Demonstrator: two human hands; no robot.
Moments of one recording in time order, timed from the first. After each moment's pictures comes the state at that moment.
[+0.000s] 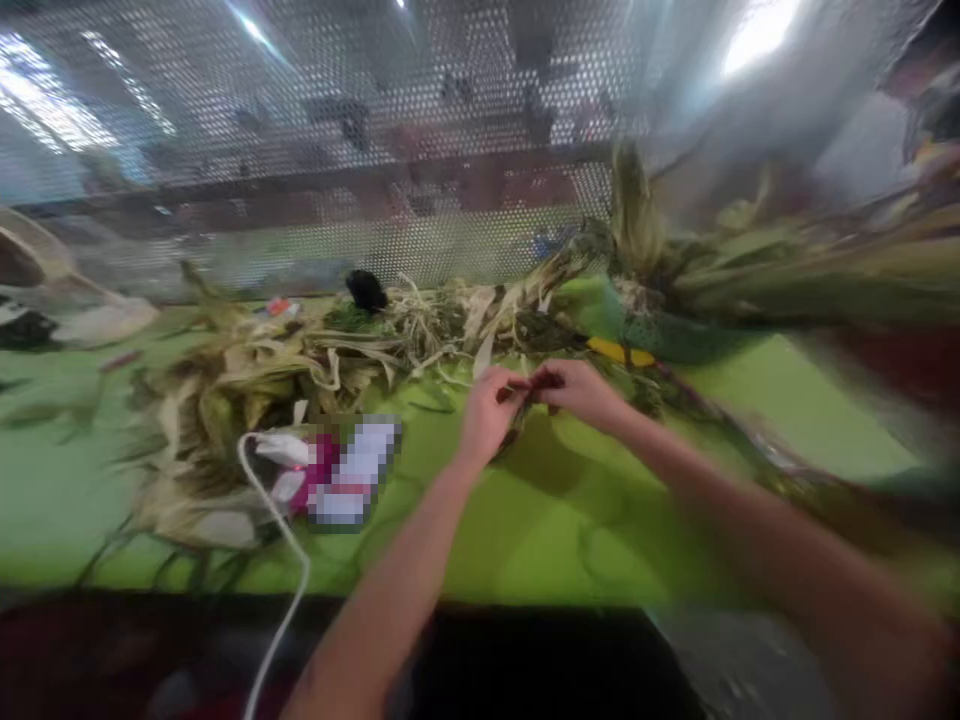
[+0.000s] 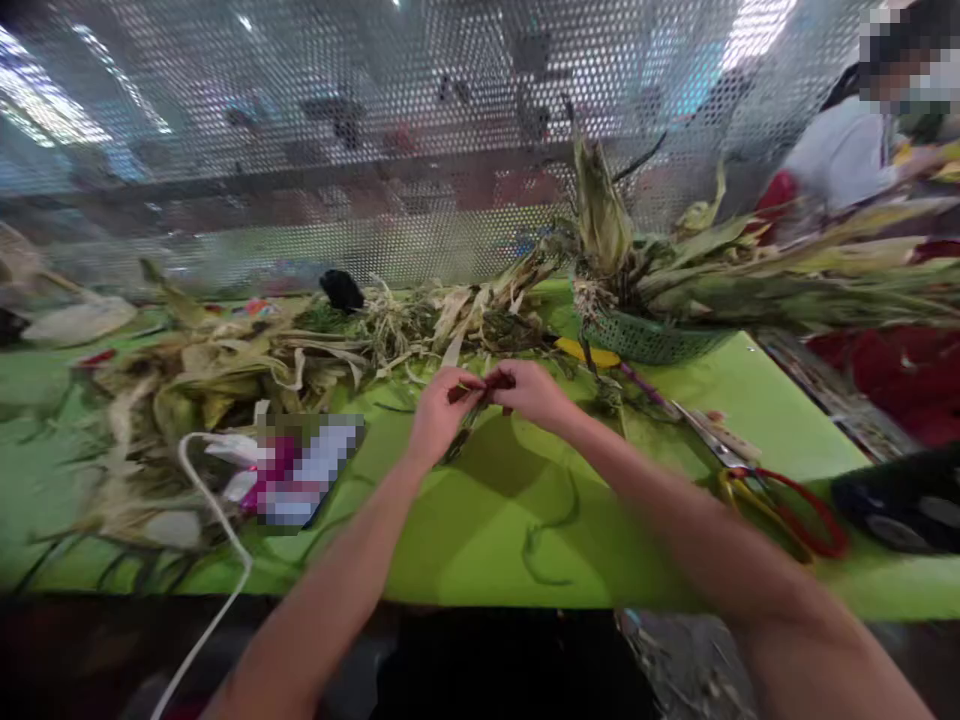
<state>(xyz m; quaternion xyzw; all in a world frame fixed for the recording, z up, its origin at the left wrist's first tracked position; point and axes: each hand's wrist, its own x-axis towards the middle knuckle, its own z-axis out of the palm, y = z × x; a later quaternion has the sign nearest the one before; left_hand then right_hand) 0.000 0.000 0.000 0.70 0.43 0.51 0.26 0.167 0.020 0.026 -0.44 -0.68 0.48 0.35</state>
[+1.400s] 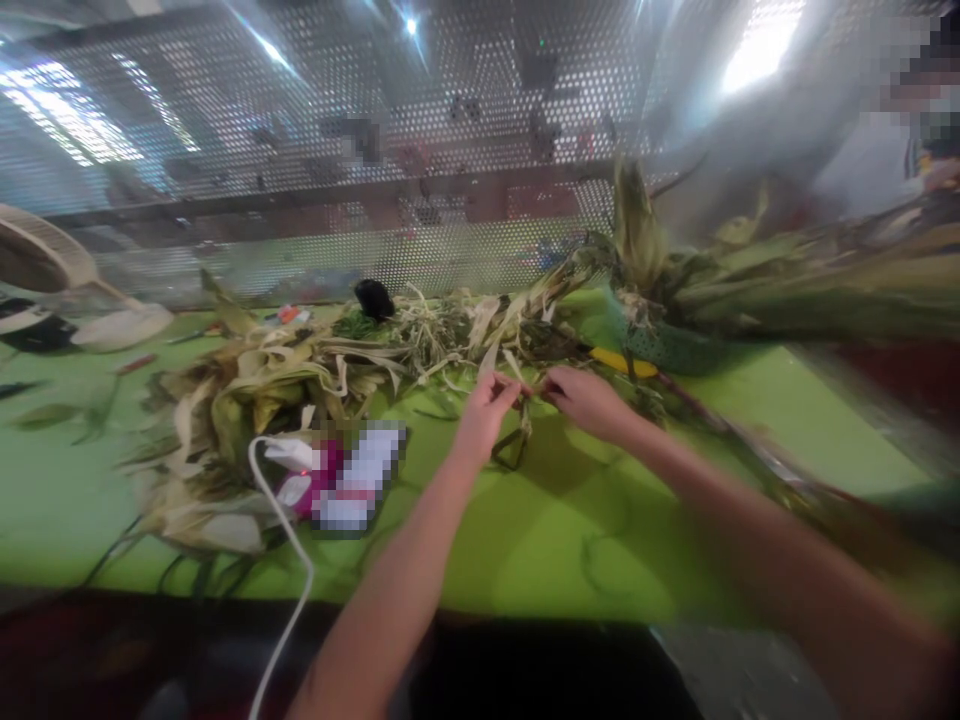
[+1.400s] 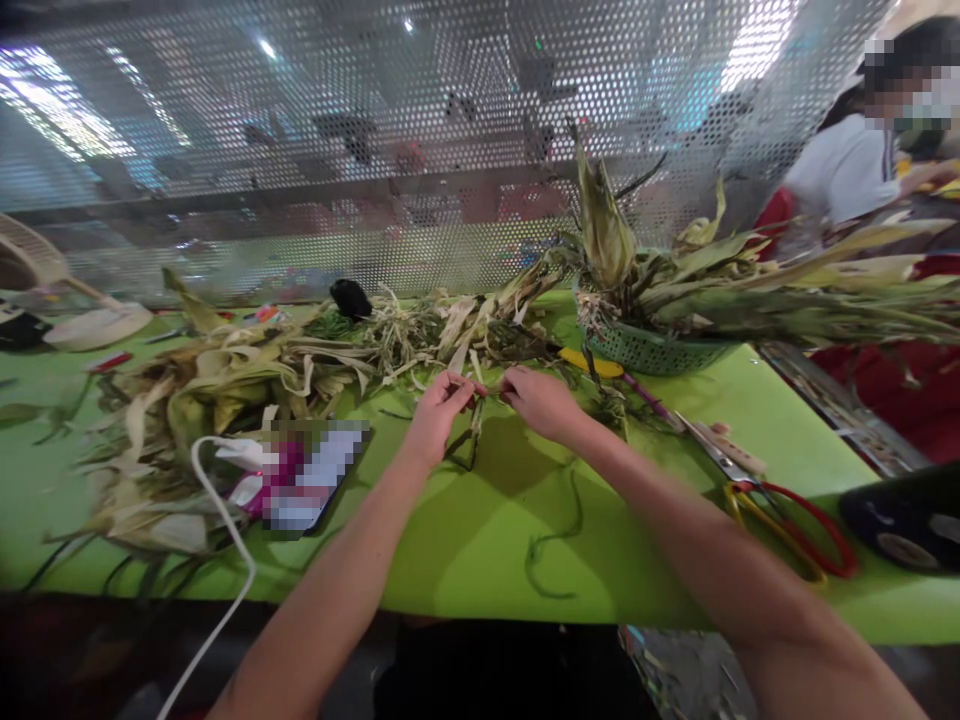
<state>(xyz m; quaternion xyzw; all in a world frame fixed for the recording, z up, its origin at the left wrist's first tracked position) -0.004 0.002 0.000 0.53 0.42 0.55 0.49 0.179 0.029 0.016 -0.48 -0.85 0.09 0.19</state>
